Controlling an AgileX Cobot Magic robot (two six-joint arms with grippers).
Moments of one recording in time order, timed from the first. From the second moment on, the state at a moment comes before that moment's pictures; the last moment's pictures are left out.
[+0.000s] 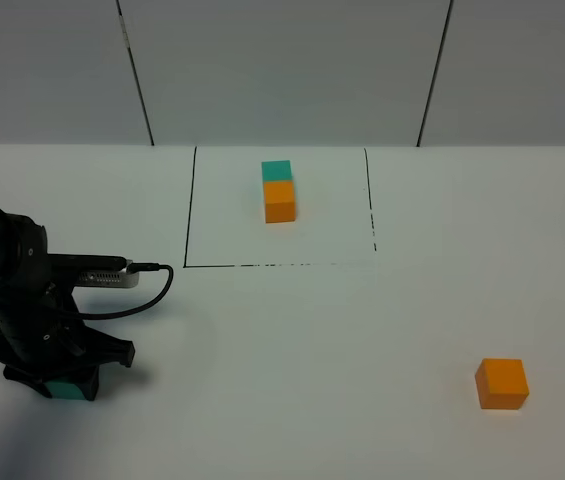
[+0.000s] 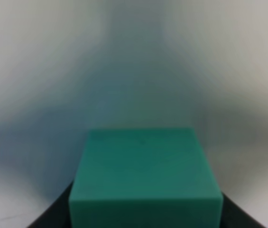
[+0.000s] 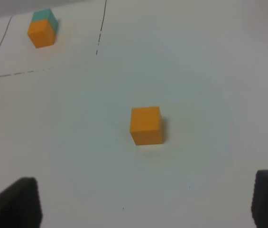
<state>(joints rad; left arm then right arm) -0.19 1.93 -1.00 -0.05 0.67 -0.09 -0.03 -0.01 -0.49 0.10 1.05 0.06</state>
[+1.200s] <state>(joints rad) -0.40 2.03 -1.62 0.01 1.19 0.78 -0.03 -0.01 -0.49 0.10 1.05 0.06</state>
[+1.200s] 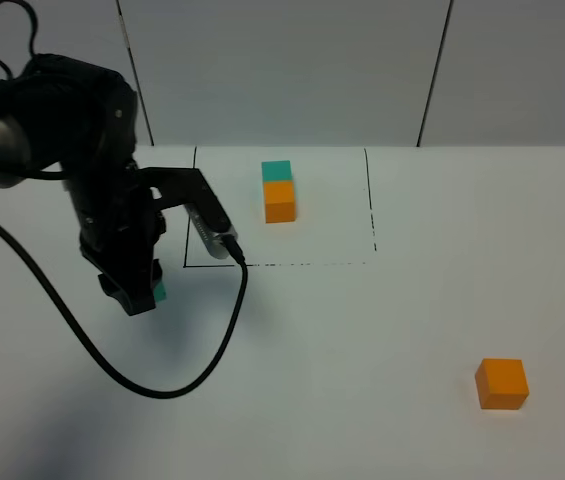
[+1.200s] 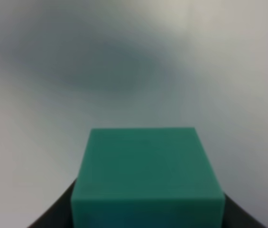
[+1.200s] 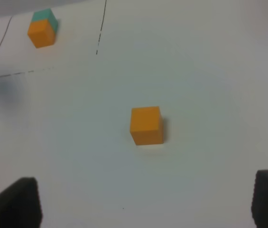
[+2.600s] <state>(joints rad) -0.58 2.37 -1.84 -0.04 1.07 1.08 -0.03 -0.01 -0.49 0.10 1.05 0.06</state>
